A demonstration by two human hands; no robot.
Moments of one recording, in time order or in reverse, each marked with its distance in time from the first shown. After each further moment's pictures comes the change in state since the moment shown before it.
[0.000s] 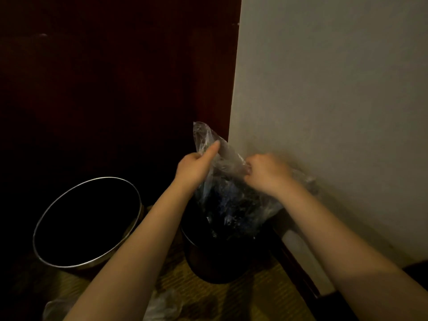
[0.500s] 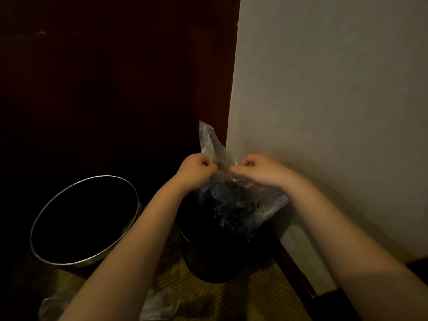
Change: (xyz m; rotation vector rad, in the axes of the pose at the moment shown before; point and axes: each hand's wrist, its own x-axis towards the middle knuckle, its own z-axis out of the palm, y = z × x) left_hand 0.007 -0.007 -0.002 0.285 -0.181 0.234; right_hand -0.006 -0.001 -0.017 0.515 -0.230 0.049
